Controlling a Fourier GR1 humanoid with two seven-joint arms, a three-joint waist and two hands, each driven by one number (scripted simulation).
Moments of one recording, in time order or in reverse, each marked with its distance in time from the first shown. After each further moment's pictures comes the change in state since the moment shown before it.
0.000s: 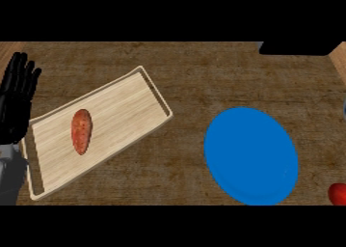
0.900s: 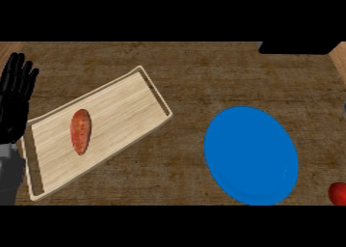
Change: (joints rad) left arm -0.004 0.002 0.023 0.030 0.000 -0.025 -0.027; right arm -0.117 0.040 -0.299 0.304 -0.234 -0.084 -0.112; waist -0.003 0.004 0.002
